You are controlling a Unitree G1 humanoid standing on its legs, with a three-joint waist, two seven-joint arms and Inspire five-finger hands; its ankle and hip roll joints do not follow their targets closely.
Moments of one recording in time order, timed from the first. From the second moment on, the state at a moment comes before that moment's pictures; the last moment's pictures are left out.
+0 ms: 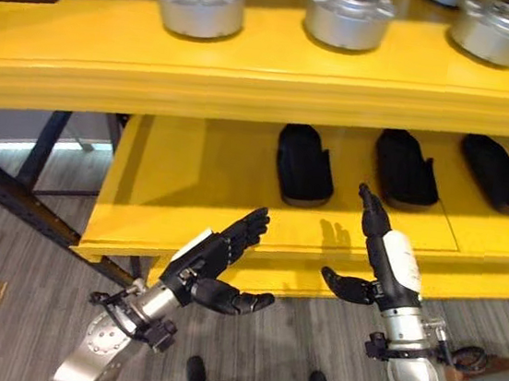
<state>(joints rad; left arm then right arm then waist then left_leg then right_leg) 0.14 0.61 -0.25 -0.20 -0.50 -0.25 -0.27 0.14 -0.57 0.26 -0.26 -0.41 -0.14 -0.41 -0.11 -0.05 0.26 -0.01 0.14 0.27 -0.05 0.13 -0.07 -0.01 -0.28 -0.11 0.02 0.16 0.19</state>
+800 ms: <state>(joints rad) 0.09 0.53 -0.33 -0.22 -0.55 -0.24 -0.31 0.19 -0.71 0.13 -0.12 -0.41 -0.08 -0.54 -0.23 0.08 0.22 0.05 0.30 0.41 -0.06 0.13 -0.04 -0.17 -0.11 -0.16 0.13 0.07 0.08</state>
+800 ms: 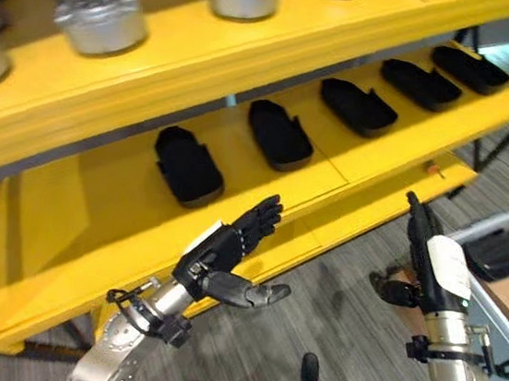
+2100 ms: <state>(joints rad) 0.19 0.58 -0.25 -0.11 -0.53 -0.29 -0.15 0.02 -0.62 0.30 -0.04 -0.44 -0.22 -0.47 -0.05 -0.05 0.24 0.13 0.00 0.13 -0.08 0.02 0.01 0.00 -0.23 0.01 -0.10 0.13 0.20</state>
